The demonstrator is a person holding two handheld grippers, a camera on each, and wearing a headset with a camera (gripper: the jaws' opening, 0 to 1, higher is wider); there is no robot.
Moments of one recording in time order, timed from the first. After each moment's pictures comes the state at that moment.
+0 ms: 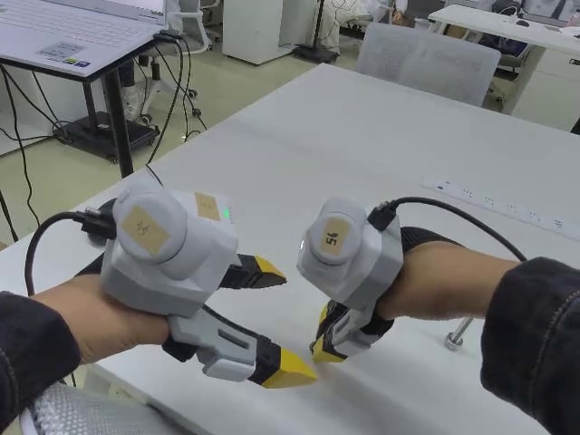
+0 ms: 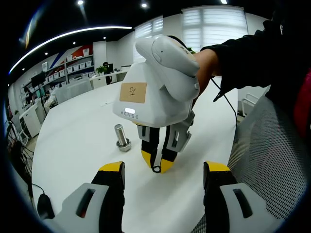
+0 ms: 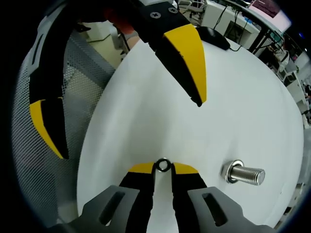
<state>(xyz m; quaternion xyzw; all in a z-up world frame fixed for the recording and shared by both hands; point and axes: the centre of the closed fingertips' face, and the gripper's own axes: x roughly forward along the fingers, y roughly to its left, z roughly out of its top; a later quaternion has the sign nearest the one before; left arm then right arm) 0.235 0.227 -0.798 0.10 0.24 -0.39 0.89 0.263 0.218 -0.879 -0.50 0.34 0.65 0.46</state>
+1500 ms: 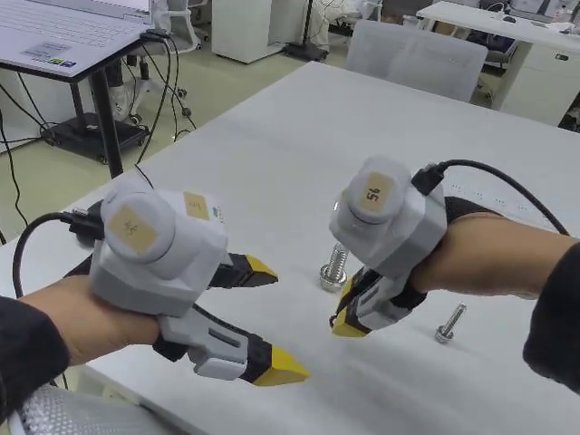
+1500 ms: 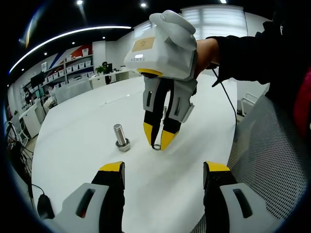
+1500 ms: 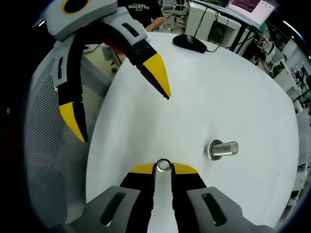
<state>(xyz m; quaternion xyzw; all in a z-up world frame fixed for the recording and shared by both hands) 0.236 0.226 -0.799 0.10 0.24 -0.39 0.88 0.283 0.195 -0.835 -0.47 0.35 0.63 0.52</state>
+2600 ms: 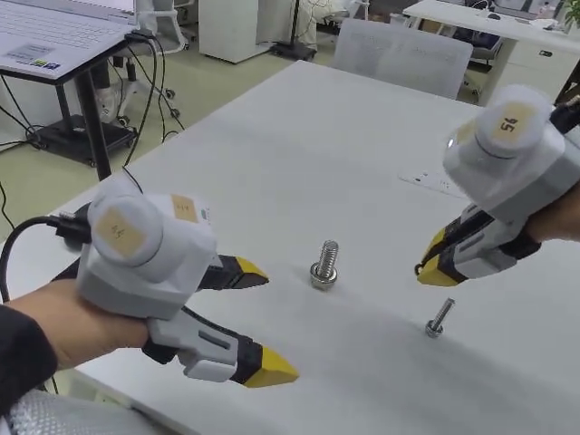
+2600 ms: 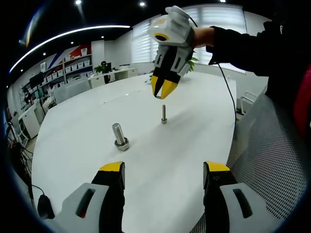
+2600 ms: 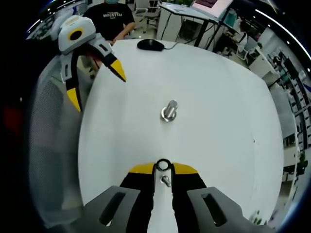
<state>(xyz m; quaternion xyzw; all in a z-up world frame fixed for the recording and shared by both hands) 0.232 0.224 -0.801 0.10 0.24 -0.39 0.88 0.339 0.118 -0.773 -0.45 0.35 0.56 0.60</state>
